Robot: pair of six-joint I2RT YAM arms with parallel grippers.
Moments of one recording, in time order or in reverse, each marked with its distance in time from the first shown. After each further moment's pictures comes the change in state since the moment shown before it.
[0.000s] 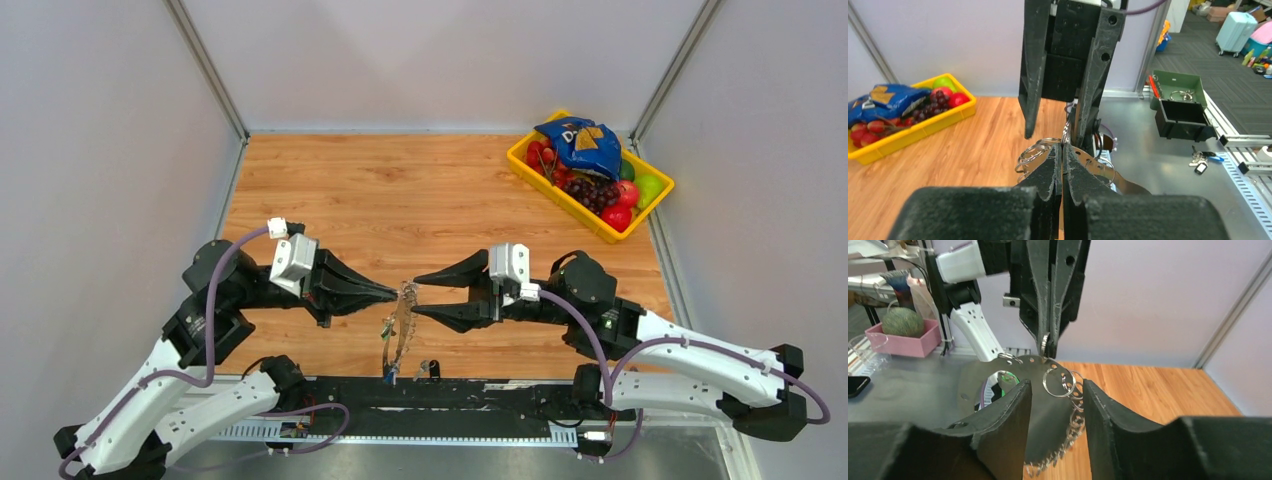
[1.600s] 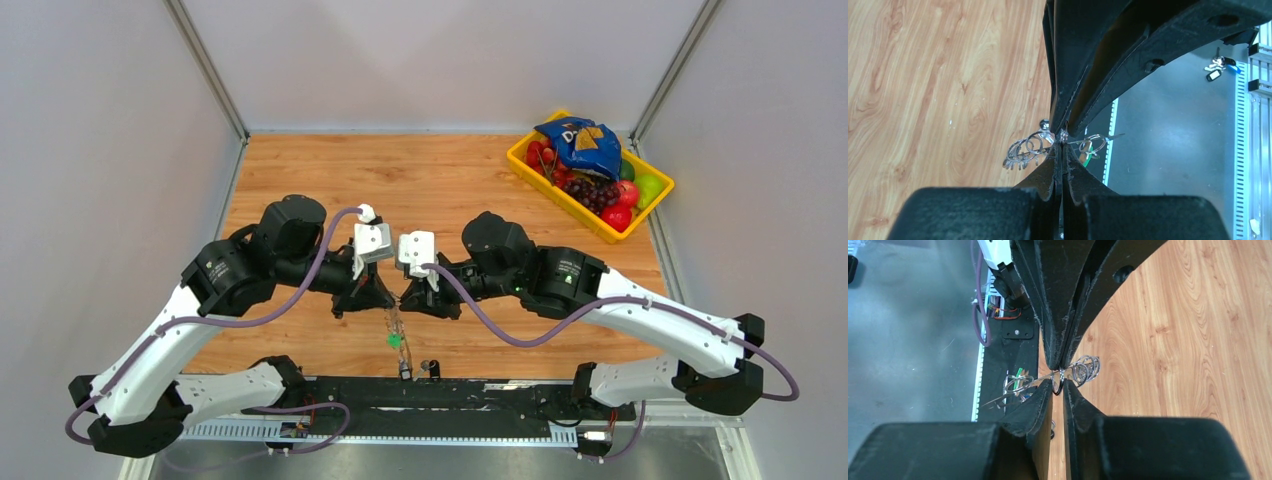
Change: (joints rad) left arm -0.043 0.334 0.406 -0.912 -0.184 0.316; right arm -0.047 0.360 0.503 -0.859 -0.032 -0.122
